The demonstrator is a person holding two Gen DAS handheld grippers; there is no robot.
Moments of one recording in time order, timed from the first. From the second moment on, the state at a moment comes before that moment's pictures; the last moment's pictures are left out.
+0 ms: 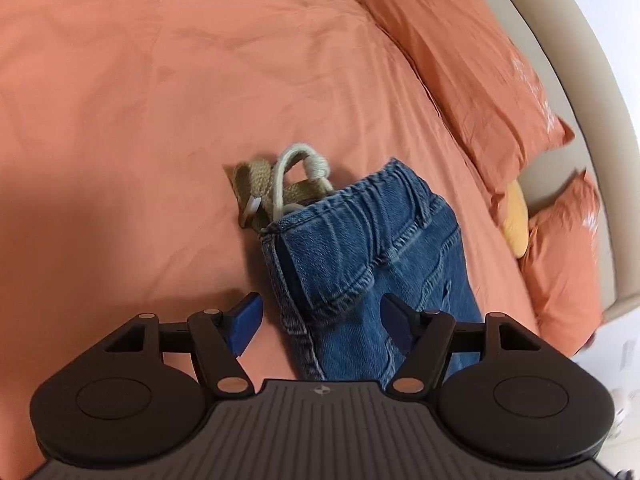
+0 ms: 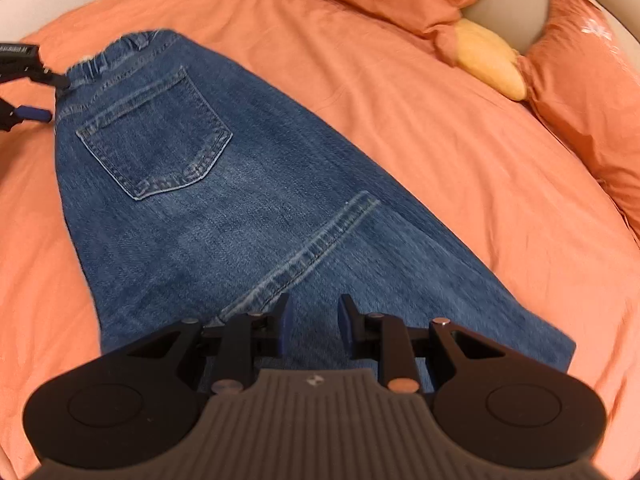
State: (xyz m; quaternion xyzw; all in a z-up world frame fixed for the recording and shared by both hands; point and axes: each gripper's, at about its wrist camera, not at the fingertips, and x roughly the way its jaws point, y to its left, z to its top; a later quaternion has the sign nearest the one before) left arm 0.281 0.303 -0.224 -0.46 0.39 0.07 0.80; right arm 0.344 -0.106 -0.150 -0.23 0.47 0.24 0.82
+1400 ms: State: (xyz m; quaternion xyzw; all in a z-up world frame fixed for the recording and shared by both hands) left arm 0.309 0.181 -0.054 -0.20 0.32 0.02 0.92; right arm 0.392 -0.150 -0.166 -0.14 0.54 0.25 0.79
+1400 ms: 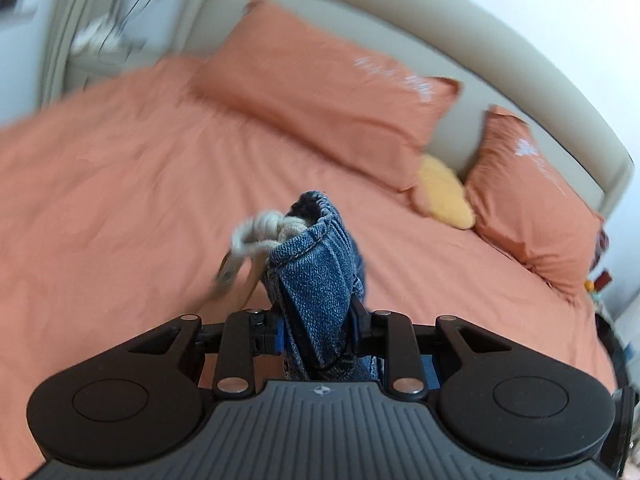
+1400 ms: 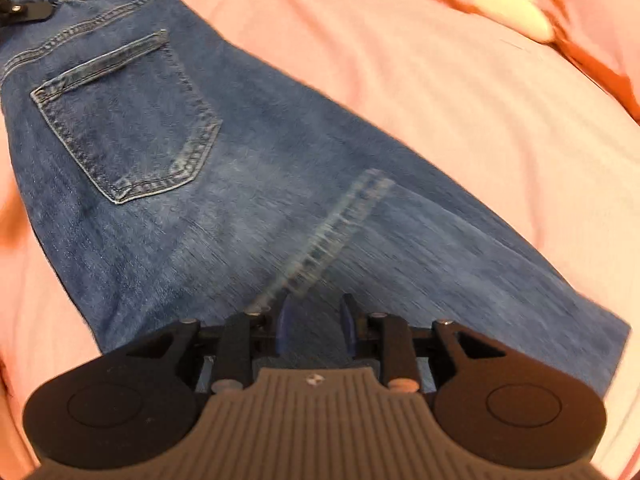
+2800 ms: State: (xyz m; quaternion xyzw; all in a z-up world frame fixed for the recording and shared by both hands) left arm 0.308 -0.275 -0.162 0.06 0.47 -0.30 0.83; right arm 0.238 -0.452 -0.181 0.03 0.53 0.15 0.83
